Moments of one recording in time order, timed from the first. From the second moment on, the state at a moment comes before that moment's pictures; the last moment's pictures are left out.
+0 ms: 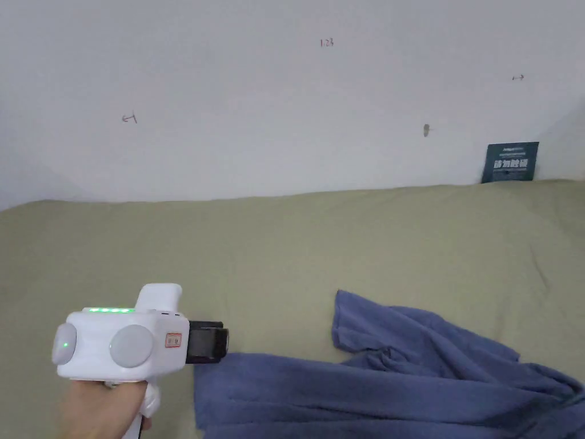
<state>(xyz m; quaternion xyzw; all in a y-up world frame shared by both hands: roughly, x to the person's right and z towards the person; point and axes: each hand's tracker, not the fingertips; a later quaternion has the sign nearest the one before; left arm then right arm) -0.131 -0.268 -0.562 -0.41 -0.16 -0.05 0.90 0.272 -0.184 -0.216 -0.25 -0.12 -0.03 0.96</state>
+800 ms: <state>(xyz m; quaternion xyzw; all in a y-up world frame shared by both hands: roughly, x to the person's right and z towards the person) -0.105 -0.287 -0.575 -0.43 -0.21 -0.03 0.88 0.367 -0.230 -0.256 -0.34 -0.14 -0.13 0.92</state>
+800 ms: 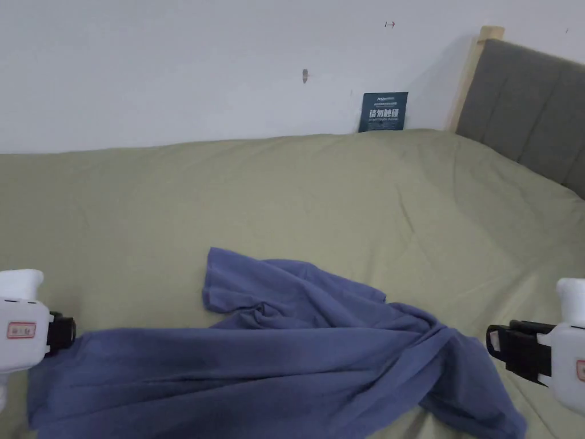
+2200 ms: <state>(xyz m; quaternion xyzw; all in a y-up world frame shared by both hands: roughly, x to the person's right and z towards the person) -0.126 -0.325 -0.556 -0.43 -0.24 0.01 0.87 0.373 -0.277 -0.334 -0.39 -0.10 -0.13 0.90</state>
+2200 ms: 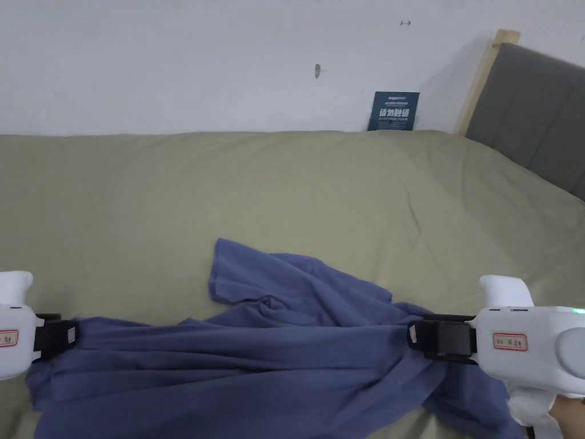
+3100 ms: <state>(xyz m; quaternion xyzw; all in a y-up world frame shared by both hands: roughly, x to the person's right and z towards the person) -0.185 -0.105 -0.592 -0.26 -0.22 0.03 0.94 0.295 -0.125 -0.461 -0.22 -0.04 -0.03 0.98</state>
